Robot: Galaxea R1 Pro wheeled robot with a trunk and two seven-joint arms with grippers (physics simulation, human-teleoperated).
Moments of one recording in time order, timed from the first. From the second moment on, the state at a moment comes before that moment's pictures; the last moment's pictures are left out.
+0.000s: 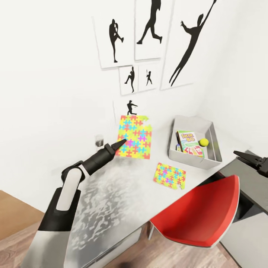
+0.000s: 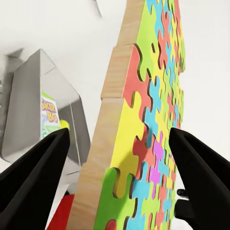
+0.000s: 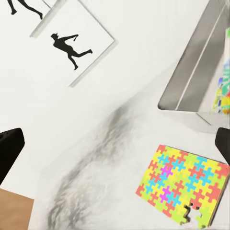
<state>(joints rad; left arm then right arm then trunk) -0.63 -0.09 -0.02 -1.48 1.00 0.74 -0.30 -0.38 -0.59 -0.54 -1.61 -0.98 1.04 0.60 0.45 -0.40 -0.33</state>
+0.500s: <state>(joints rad) -0.63 -0.08 -0.02 -1.49 1.17 0.73 -0.13 -0.38 -0.58 -0.54 -1.61 -0.98 1.04 0.60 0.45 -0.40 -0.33</state>
